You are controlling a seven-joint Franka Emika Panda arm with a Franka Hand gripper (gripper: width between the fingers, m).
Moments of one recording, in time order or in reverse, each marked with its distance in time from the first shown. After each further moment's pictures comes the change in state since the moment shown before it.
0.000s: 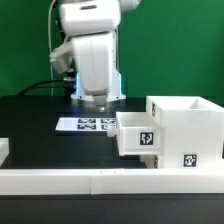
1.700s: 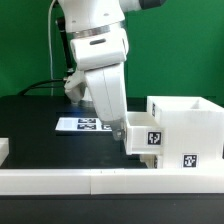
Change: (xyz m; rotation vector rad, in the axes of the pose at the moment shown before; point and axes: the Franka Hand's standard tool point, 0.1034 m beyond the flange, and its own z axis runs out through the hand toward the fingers) arm 0.030 0.003 0.038 -0.015 0.058 0.000
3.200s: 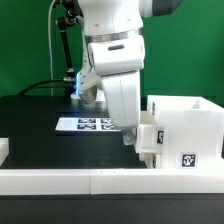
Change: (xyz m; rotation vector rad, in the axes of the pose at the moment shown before) arm 0.014 -0.002 0.011 0.014 -0.065 0.019
